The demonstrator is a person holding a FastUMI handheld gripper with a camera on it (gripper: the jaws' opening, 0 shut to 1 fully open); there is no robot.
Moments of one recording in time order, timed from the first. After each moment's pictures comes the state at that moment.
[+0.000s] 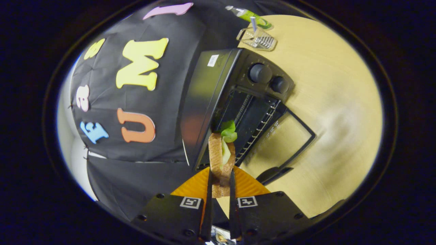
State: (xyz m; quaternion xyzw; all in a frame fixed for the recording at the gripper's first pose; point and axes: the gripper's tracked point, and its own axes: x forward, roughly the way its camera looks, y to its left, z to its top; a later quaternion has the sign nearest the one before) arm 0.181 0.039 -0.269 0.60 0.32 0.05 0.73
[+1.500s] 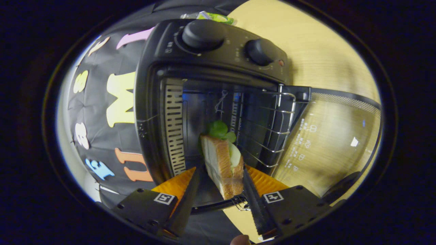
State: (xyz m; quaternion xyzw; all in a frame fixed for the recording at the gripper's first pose) arm 0.272 0.073 -0.340 0.66 0.20 -0.03 0.73
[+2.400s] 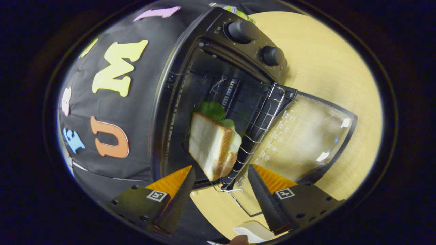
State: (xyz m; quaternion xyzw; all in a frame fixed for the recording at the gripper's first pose) arm 0.222 0.092 -0.344 0.57 0.32 -0.06 0.76
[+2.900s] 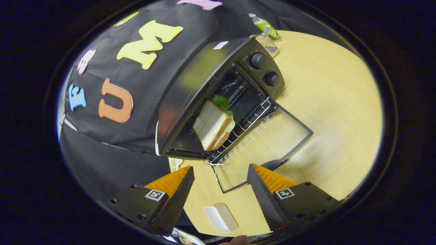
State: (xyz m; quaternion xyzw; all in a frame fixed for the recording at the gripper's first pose) arm 0.118 0.077 -0.302 0.41 0.35 -0.01 0.84
